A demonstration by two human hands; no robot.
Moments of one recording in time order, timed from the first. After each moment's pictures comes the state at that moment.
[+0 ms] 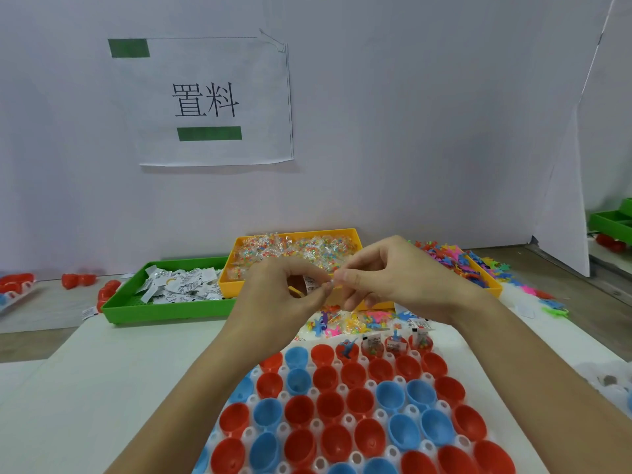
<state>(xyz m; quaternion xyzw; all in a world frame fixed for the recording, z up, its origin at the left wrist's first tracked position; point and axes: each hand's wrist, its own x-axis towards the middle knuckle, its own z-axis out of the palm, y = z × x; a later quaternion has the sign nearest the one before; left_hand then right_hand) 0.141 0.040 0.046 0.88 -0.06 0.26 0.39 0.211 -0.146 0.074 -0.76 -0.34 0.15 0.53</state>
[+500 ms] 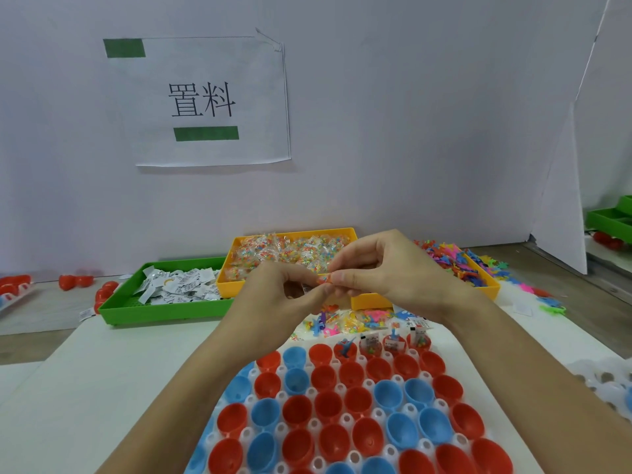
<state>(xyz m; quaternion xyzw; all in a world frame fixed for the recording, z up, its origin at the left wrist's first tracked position) 0.135 0.039 0.053 0.89 -0.07 0.18 0.42 0.212 -0.143 0.071 -0.73 -0.38 0.10 0.56</state>
